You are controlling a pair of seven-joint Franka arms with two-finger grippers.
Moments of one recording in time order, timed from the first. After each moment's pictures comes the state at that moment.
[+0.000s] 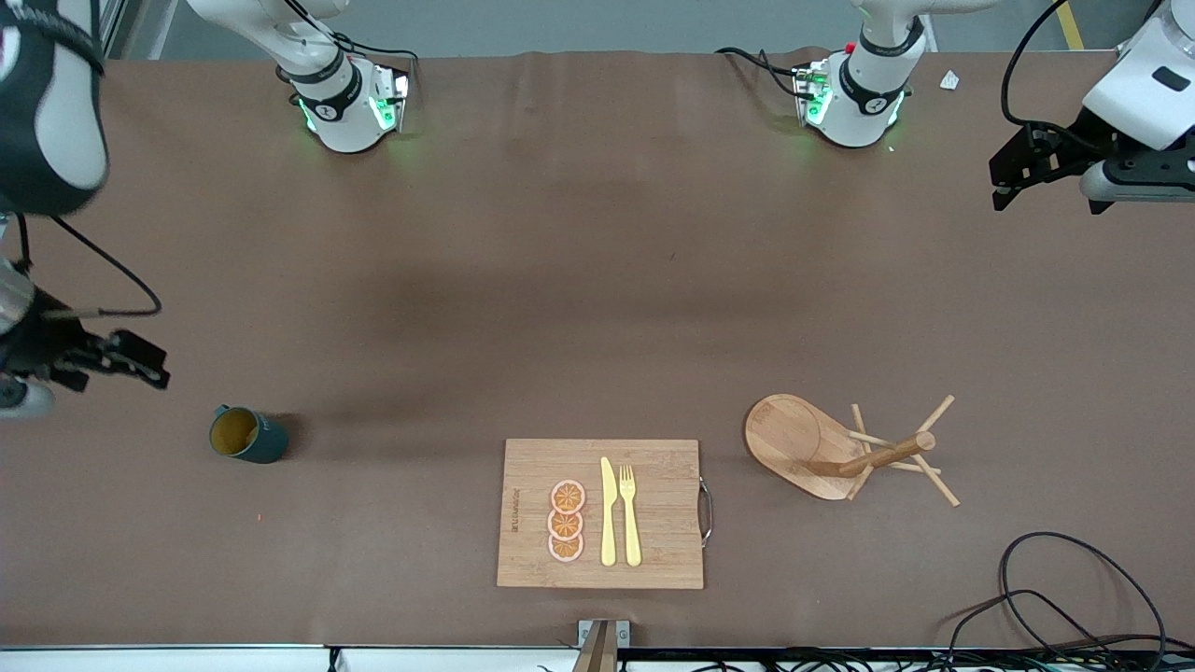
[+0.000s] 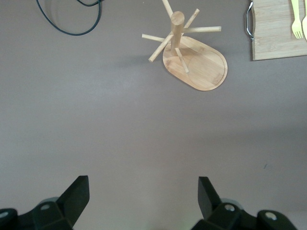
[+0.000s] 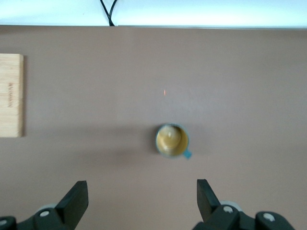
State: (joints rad) left arm -0.02 -0.09 -0.15 -1.57 0.06 1.52 -0.04; right arm 0.09 0.21 -0.12 -1.45 0.02 1.79 -0.02
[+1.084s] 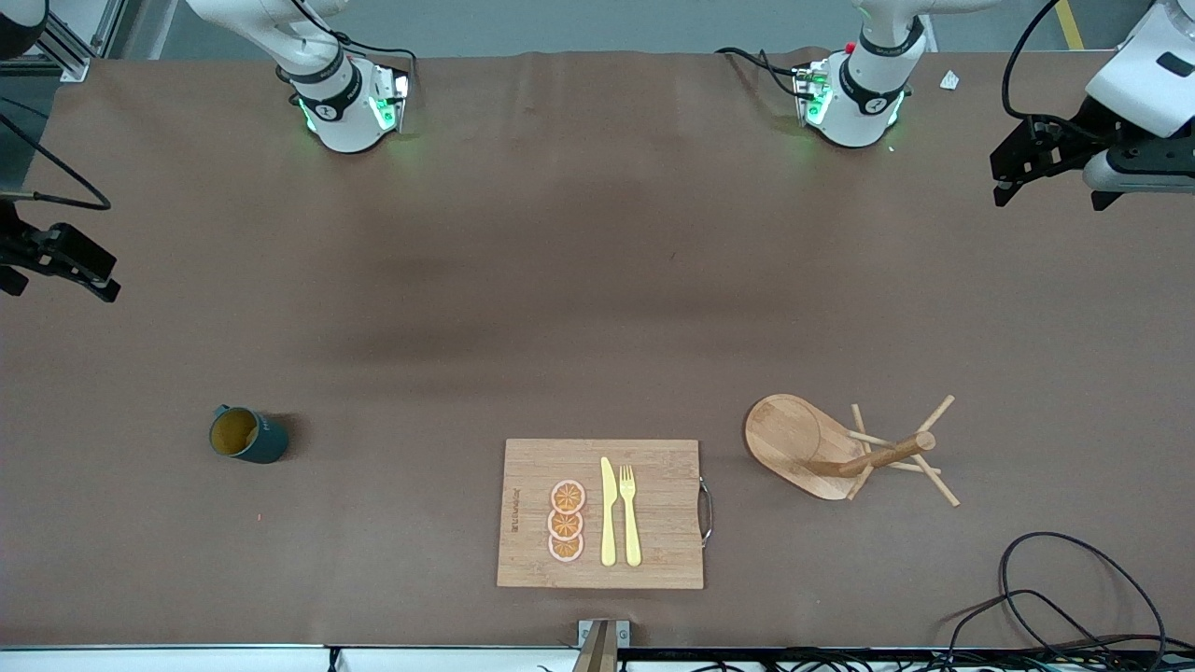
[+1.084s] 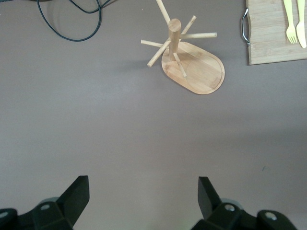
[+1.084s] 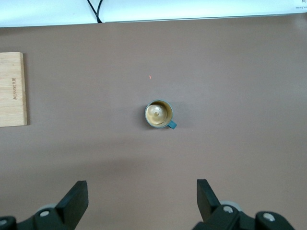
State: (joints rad) left arm -0.02 -0.10 -0.15 -1.55 0.06 1.52 -0.04; right arm 0.10 0.07 -0.11 -1.46 -0.06 1.66 0.06
